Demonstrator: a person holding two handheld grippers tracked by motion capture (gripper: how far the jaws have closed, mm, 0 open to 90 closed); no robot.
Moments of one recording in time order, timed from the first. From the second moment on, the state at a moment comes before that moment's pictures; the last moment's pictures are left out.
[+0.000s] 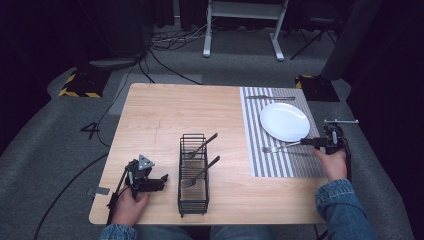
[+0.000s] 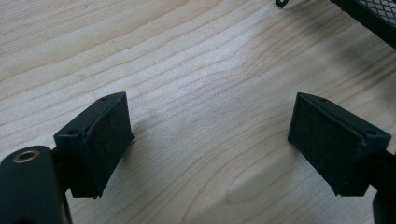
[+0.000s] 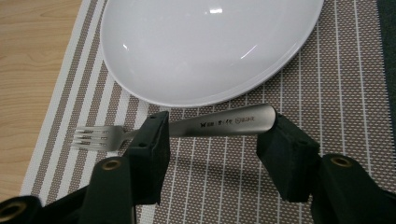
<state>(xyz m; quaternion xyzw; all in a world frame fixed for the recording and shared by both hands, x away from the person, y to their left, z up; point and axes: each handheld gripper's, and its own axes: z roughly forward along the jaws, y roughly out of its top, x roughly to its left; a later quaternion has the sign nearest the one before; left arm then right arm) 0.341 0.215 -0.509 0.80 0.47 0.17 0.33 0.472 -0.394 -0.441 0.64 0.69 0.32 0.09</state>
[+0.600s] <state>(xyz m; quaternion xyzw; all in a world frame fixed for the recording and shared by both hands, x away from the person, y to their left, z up) 0.341 0.215 -0.509 0.80 0.48 0.17 0.33 0.463 -0.409 -0.431 0.65 0.68 0.32 0.12</state>
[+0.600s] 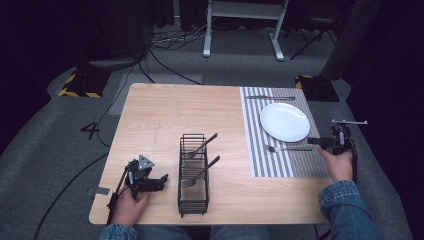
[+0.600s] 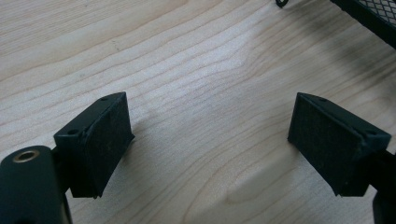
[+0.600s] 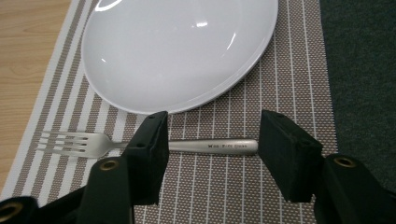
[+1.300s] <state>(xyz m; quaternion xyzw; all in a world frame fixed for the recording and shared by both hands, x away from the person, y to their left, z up) 0.341 0.215 -0.509 0.80 0.48 0.17 0.33 0.415 -0.359 -0.367 0.53 0.73 0.40 0.15</state>
